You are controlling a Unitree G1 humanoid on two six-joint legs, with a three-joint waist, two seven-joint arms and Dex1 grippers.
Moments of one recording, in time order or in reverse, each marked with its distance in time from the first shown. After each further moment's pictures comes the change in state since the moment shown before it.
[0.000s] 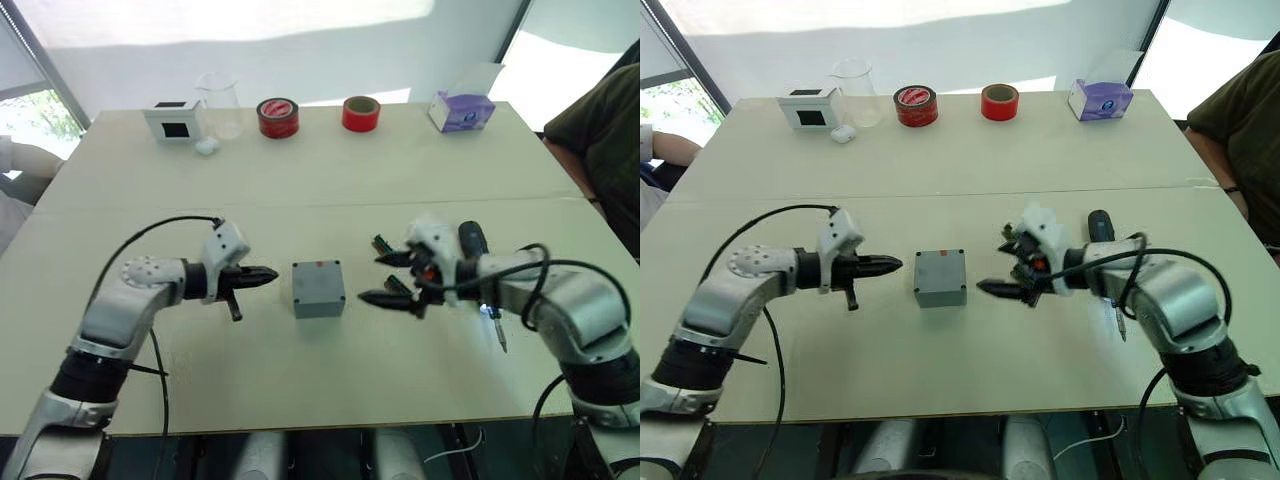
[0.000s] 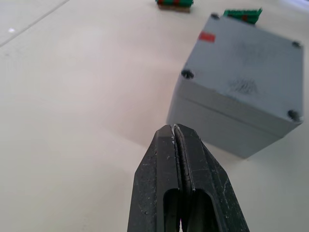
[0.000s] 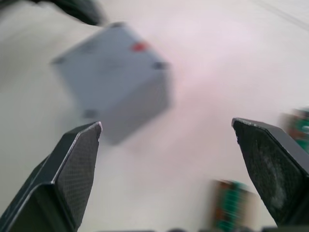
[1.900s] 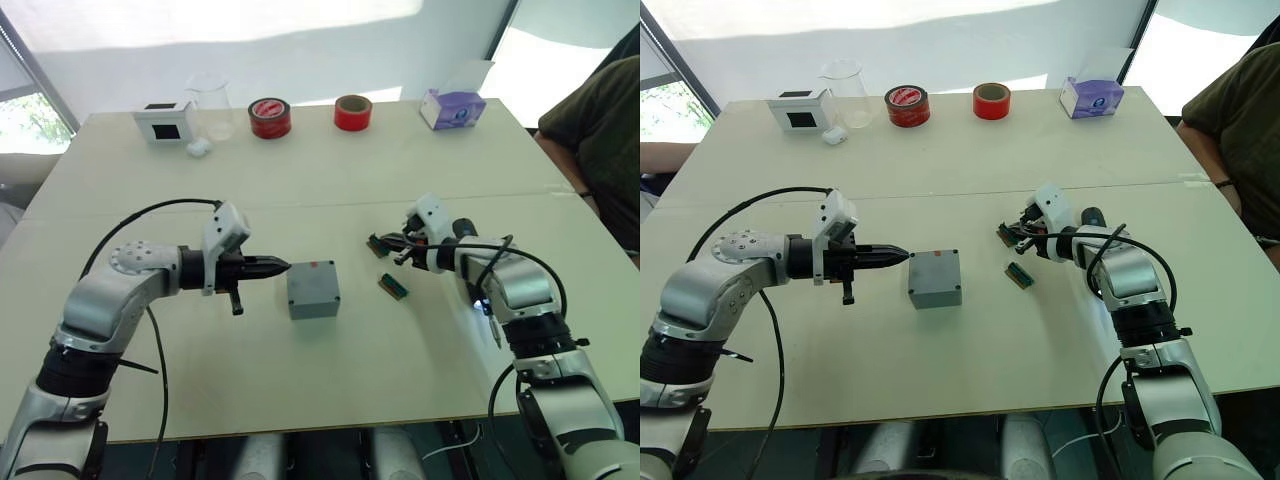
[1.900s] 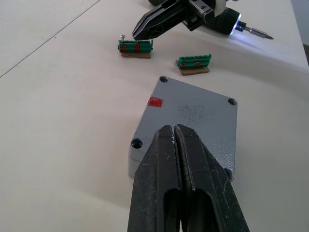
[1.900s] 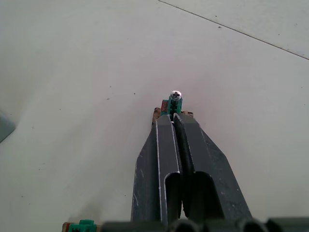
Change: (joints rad) left arm -0.011 -0.014 -0.003 -0.108 -0.092 0.080 0.022; right arm -0.110 0.222 0.044 0.448 -0.268 -0.310 -0.028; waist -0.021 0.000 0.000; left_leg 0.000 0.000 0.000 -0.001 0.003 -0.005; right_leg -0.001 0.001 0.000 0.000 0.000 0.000
